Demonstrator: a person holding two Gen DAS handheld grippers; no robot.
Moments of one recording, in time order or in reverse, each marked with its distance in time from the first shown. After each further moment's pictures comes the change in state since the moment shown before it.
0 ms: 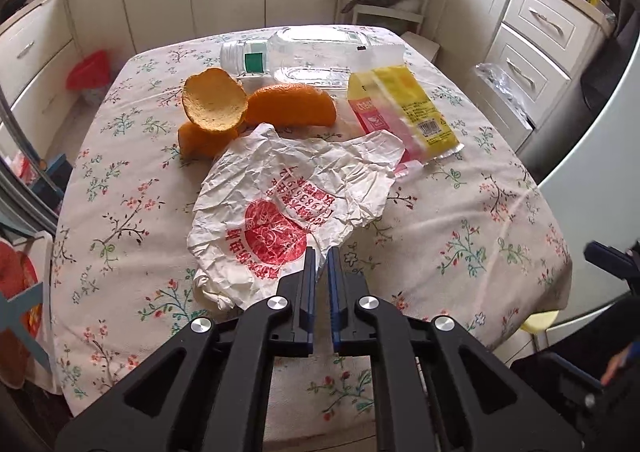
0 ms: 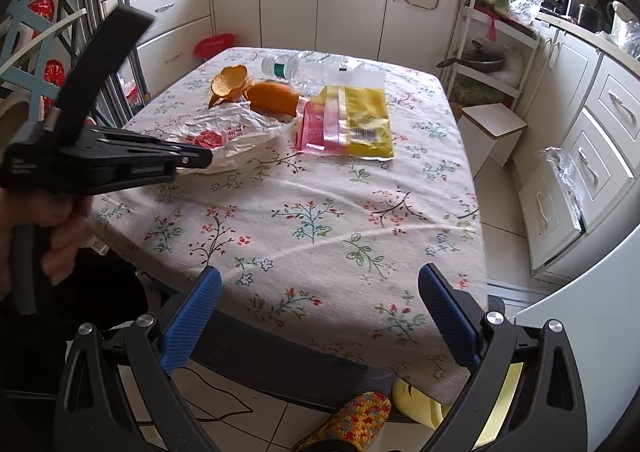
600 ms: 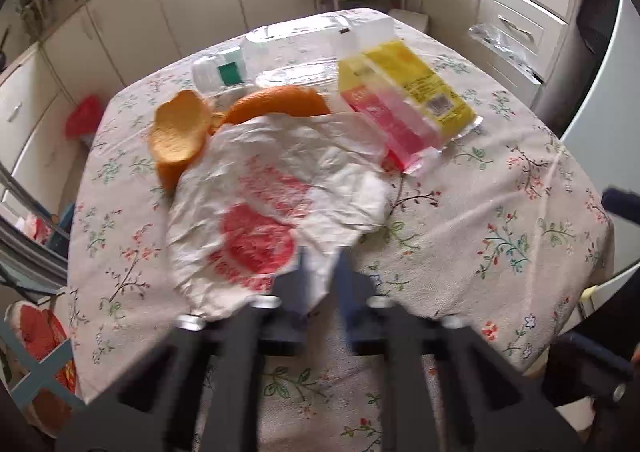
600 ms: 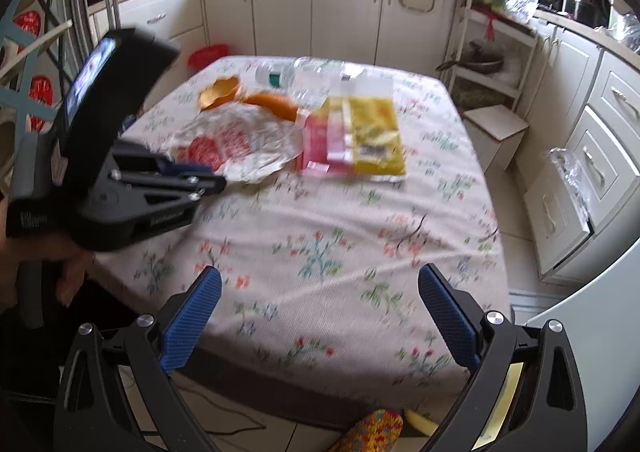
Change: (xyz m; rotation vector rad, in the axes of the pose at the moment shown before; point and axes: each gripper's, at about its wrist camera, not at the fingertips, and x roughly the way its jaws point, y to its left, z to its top) left arm 0.026 -0.013 0.015 0.179 0.012 0.086; right arm 0.018 0.005 0.018 0.038 -0.049 -0.008
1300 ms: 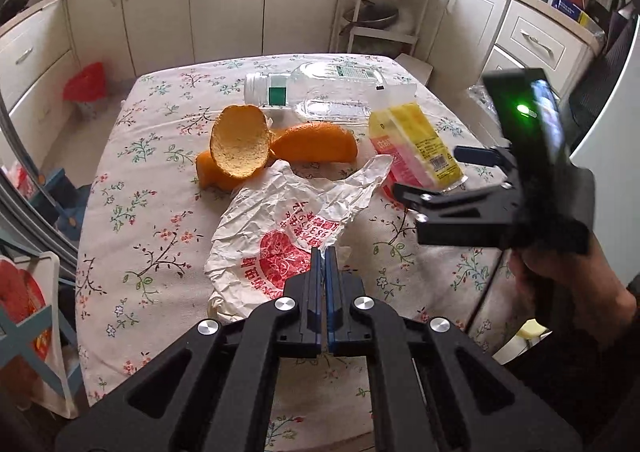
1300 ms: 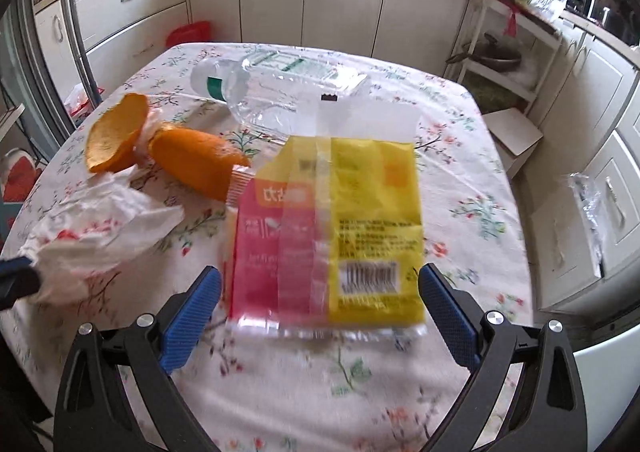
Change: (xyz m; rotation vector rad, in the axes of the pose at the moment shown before) left arm -0.045 0.053 -0.012 -0.185 -0.090 -0.122; right arm 0.124 -0.018 0.087 -0.033 0.106 -0.035
